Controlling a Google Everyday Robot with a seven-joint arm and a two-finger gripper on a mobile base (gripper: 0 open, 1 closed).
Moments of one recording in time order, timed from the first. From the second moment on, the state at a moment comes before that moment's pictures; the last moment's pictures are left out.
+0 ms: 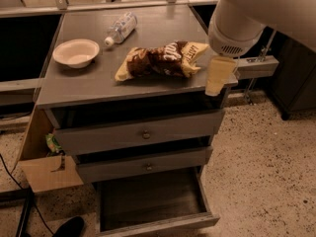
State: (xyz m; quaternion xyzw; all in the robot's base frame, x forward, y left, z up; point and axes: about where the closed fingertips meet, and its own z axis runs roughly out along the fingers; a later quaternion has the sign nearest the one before) arm 0.564 -0.138 0.962 -0.61 0.73 -0.22 0.24
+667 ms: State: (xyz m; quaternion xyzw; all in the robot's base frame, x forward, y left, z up) arm 0.596 -0.101 0.948 -0.62 0.71 -0.21 0.25
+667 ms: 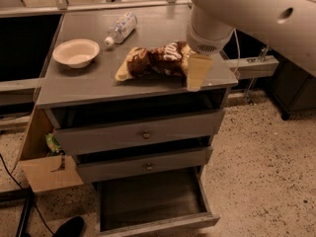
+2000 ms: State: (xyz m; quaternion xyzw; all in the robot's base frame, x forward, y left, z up) arm 0.622 -0.064 0.934 -0.64 0.69 -0.21 0.26
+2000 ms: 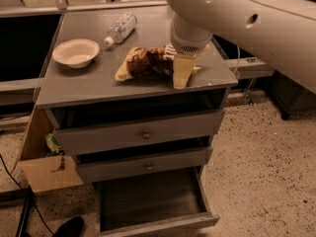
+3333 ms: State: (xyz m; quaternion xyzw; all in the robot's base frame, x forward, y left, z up) arm 0.668 -0.030 0.899 -0.66 0.67 -0.22 0.27
